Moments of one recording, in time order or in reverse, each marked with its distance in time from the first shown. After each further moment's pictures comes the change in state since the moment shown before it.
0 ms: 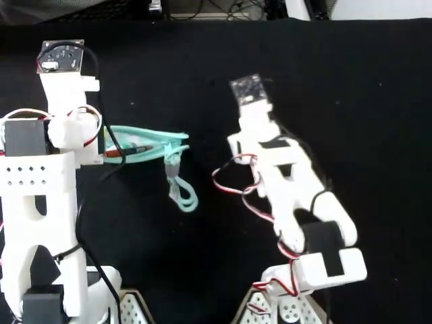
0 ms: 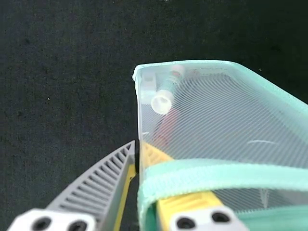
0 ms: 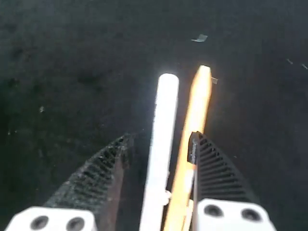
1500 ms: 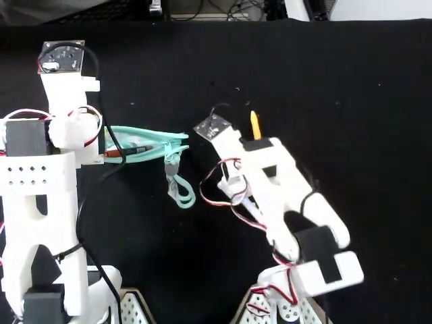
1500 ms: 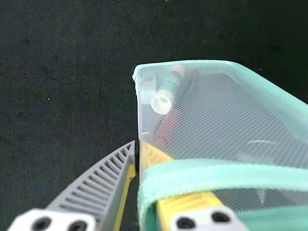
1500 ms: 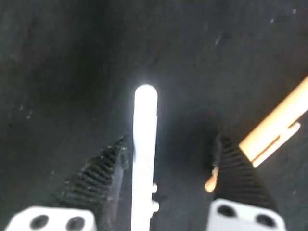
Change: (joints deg) left arm 0.0 0.0 0.0 0.0 0.0; right arm -6.5 -1.2 -2.6 33.4 12.3
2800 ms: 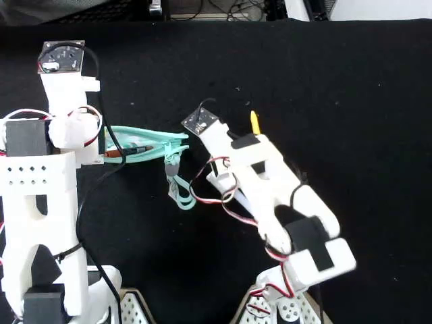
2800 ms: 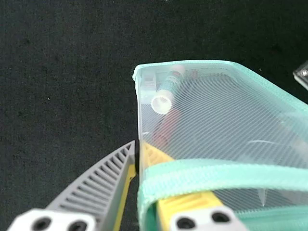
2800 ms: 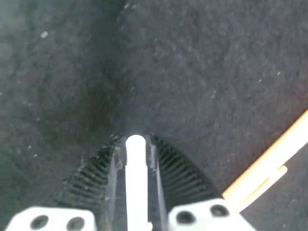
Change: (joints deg) left arm 0.0 0.0 0.0 0.0 0.0; right arm -3.8 0.3 -0.4 -6.5 -0.9
